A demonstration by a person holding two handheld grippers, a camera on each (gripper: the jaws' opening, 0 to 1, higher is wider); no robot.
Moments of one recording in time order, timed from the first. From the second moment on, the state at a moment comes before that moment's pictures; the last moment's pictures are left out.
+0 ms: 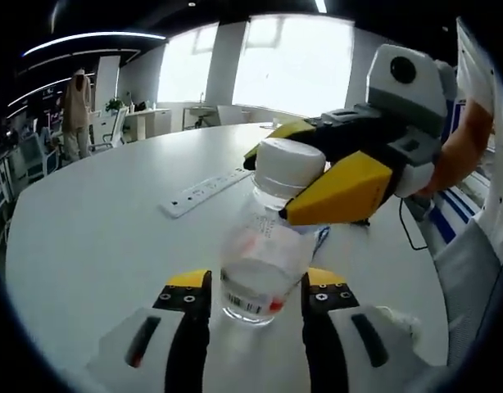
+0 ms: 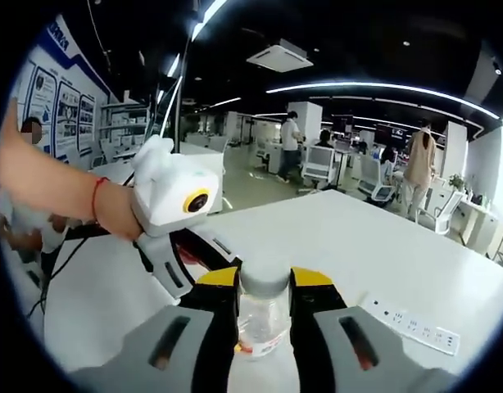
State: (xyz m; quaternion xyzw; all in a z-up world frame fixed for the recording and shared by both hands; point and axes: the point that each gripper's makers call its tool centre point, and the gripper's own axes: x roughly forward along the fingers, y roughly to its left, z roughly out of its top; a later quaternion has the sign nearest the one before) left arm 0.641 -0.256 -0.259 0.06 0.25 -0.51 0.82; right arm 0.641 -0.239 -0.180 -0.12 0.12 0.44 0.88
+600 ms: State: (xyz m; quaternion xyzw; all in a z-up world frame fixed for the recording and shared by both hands) left arm 0.636 -0.255 -0.250 0.04 0.25 -0.50 0.82; right arm 0.638 -0.241 -0.172 -0.11 0.12 0.45 0.88
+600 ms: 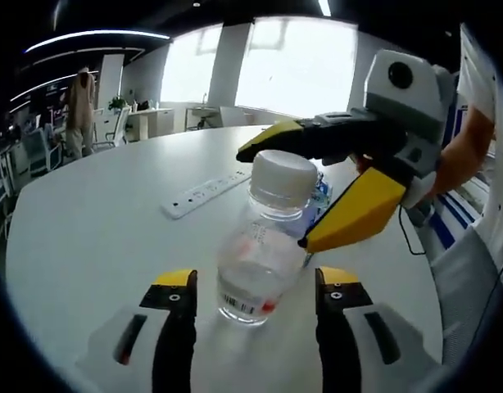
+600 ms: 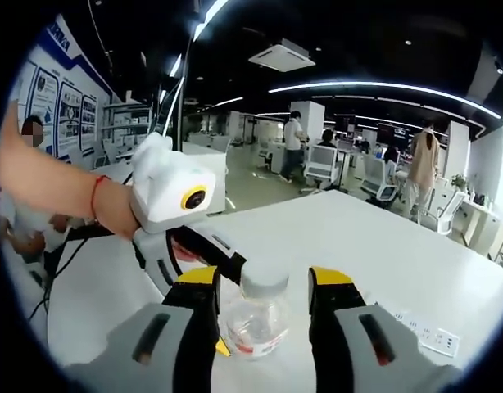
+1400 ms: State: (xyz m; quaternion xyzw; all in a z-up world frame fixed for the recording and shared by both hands) left arm 0.614 -0.240 -0.220 0.03 0.24 -0.48 0.84; right arm 0.619 -0.269 -0.153 -0.07 0.14 0.48 0.86
